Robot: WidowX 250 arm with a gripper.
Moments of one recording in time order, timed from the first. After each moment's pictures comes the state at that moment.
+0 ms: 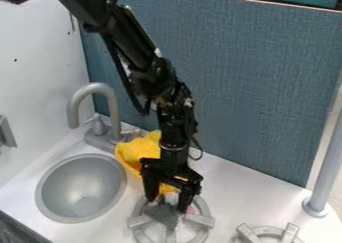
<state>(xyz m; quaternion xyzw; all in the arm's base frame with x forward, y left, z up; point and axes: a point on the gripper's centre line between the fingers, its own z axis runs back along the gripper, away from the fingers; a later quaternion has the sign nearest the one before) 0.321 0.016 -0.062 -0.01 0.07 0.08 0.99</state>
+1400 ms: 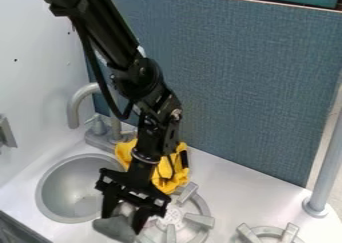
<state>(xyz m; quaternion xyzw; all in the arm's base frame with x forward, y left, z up) 0.234 0.034 -0.035 0.11 0.19 0.16 0.96</state>
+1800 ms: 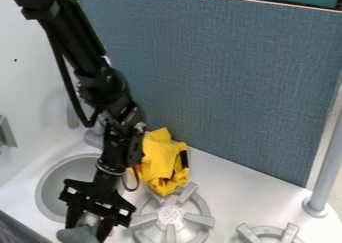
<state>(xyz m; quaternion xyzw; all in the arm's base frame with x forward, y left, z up) 0.207 0.075 -0.051 0.13 0.20 0.20 0.95</state>
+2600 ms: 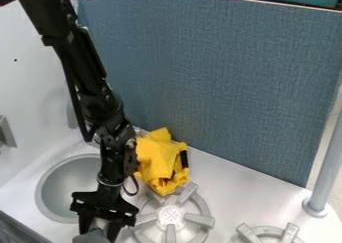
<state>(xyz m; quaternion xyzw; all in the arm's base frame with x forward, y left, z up) 0.239 0.088 -0.104 0.09 0.12 0.23 0.96</state>
